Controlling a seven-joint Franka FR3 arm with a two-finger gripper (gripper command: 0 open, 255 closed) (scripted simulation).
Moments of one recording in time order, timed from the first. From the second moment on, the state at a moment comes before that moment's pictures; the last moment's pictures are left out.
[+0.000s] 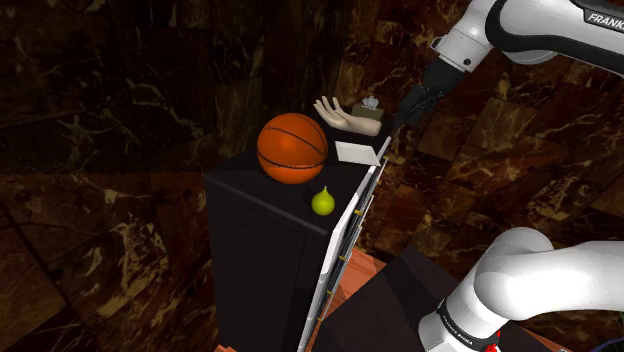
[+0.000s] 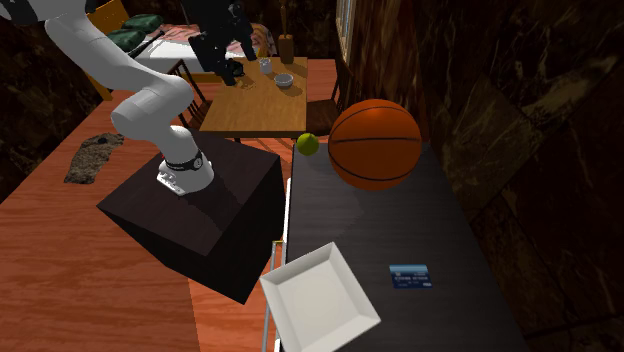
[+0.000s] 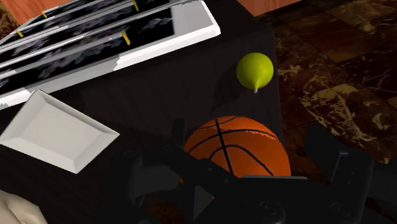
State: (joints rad) arm -0.01 -0.81 -0.07 -2.26 0.10 1.70 -0.10
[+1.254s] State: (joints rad) arm 0.14 -0.55 0.01 -2.57 0.22 2.26 -0.23
